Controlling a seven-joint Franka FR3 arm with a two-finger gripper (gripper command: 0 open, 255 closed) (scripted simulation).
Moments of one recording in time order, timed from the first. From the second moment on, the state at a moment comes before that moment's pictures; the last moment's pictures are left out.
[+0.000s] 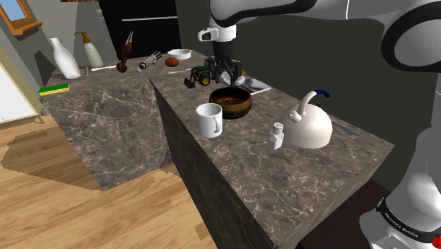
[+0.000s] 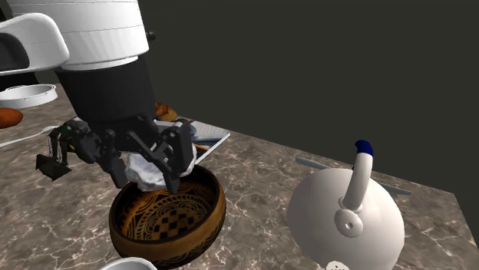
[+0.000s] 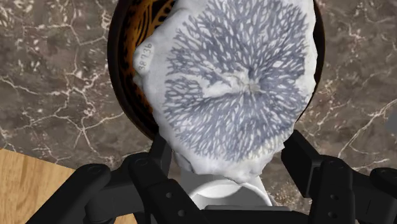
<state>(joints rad) 0.42 0.39 -0.20 -1.28 0.05 1.64 -1.57</state>
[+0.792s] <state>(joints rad) 0.43 0.38 -0.20 -1.43 0.04 1.78 -1.56</state>
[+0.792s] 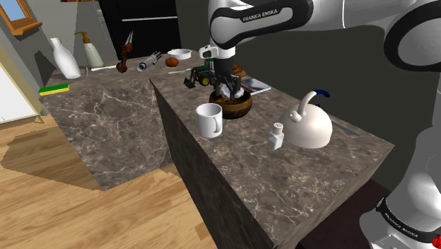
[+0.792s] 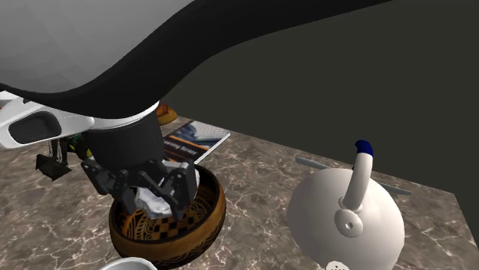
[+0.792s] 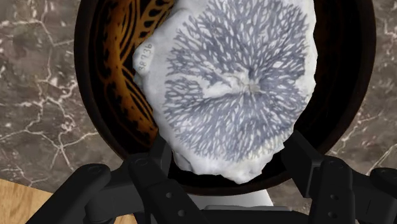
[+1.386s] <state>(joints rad) 0.43 0.38 -0.20 -1.44 0.04 1.78 -1.56</state>
